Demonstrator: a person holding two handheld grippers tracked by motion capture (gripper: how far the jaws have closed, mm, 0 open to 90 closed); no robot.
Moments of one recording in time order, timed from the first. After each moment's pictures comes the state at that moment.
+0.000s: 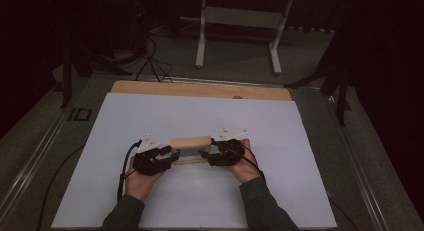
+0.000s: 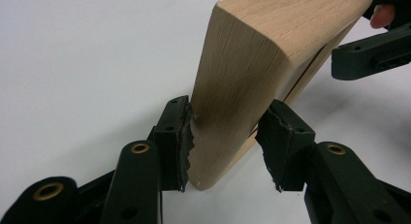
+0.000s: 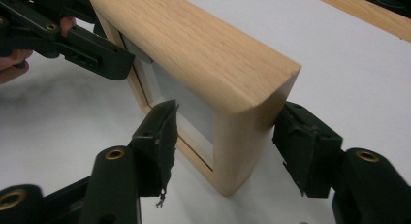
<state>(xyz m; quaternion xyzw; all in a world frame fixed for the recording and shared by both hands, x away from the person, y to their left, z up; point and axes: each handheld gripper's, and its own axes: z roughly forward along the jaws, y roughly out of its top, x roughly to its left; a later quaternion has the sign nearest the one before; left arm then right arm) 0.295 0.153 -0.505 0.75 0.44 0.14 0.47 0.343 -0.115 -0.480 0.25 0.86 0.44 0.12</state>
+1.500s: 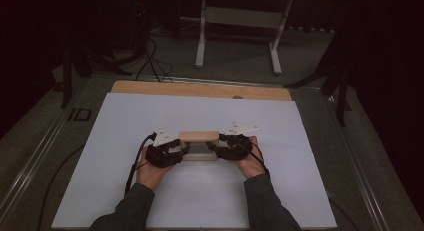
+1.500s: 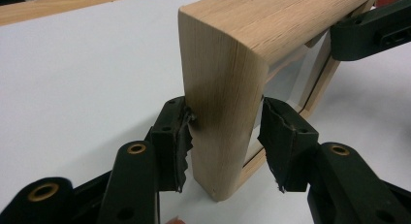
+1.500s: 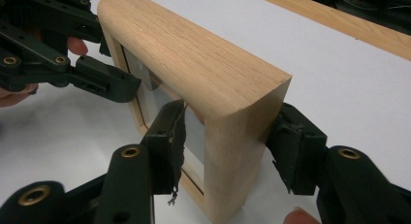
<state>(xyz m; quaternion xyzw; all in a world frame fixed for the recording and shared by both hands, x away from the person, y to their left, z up) 0.321 0.124 -0.502 0.78 0.40 0.17 0.46 0.355 -0.135 -0.476 0.29 0.83 0.46 0.13</state>
